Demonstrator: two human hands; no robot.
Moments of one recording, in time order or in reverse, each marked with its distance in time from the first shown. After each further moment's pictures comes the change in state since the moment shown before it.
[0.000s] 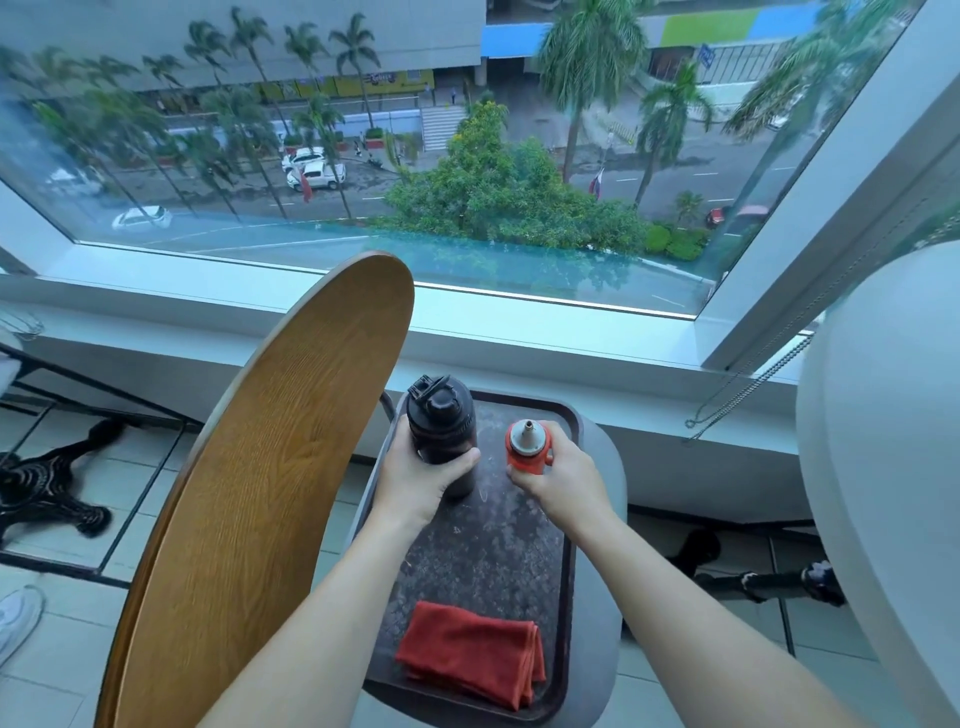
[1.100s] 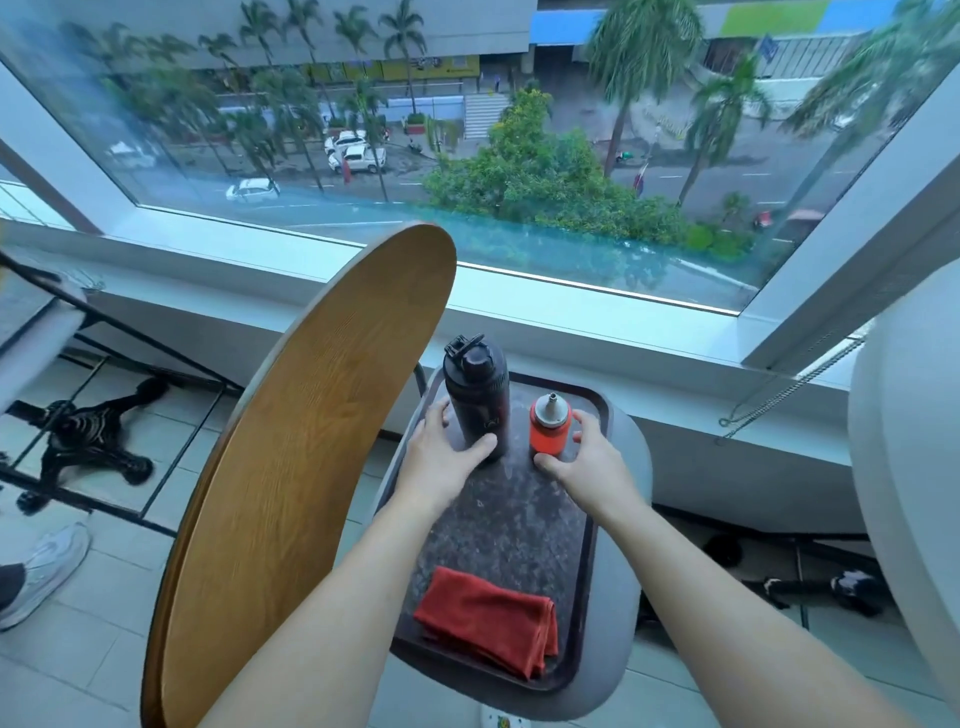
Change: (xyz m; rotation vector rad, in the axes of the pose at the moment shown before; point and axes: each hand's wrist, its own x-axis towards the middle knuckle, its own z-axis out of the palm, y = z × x) left_hand -0.007 -0.016 -0.010 0.339 -0.017 -0.115; right_hand -0.001 0.006 0.005 -0.099 -0.101 0.123
